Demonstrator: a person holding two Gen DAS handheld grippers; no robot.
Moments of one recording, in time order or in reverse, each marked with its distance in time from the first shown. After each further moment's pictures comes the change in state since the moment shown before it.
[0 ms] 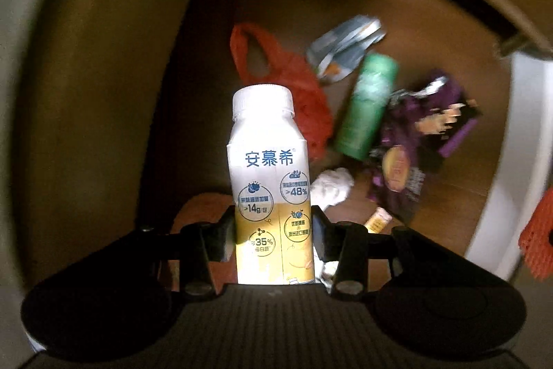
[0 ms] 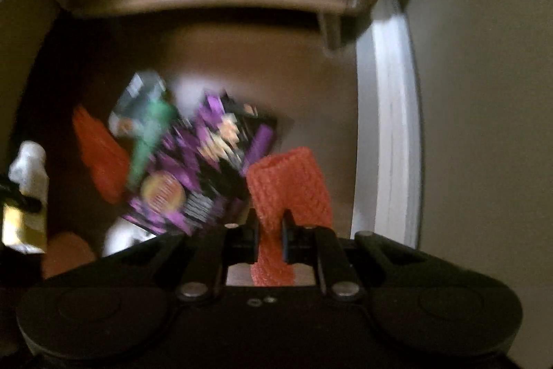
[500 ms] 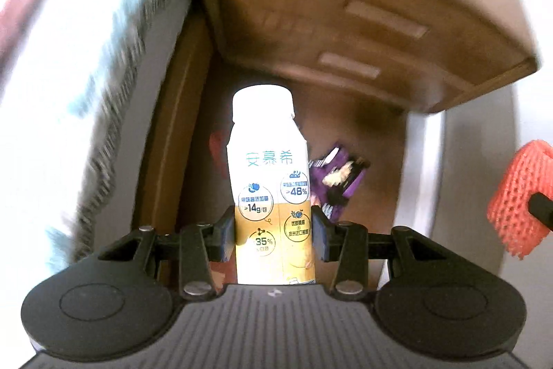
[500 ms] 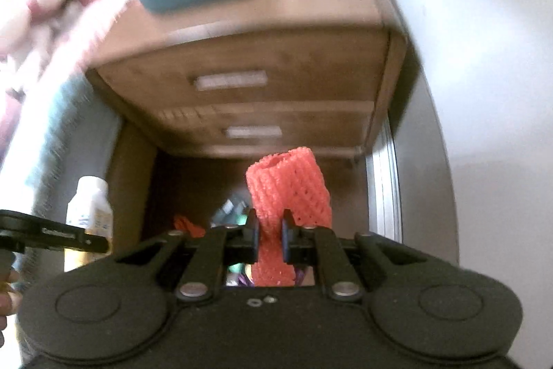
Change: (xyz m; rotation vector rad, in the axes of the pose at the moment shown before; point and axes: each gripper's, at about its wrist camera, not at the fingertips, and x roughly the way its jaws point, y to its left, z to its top) left arm -0.261 -0.012 0.008 0.099 -0.222 -0.116; right arm -0.253 0.026 0.075 0.067 -0.243 0.126
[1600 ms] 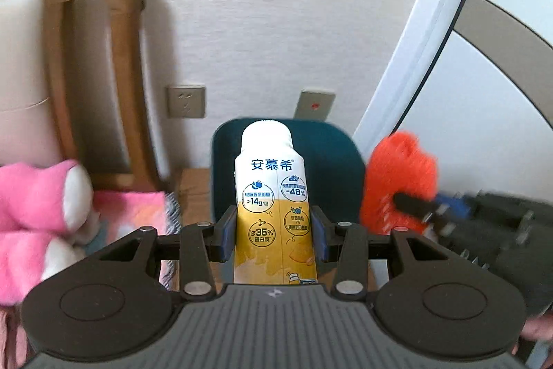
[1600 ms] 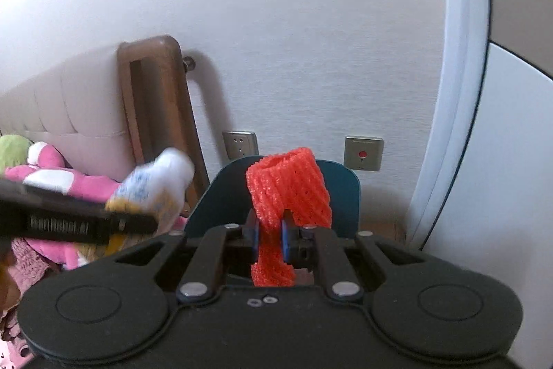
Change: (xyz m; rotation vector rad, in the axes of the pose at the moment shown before) left arm -0.334 -0.061 0.232 0.282 -0.565 -0.236; right arm -0.196 0.118 0.307 -0.199 -0.442 0.046
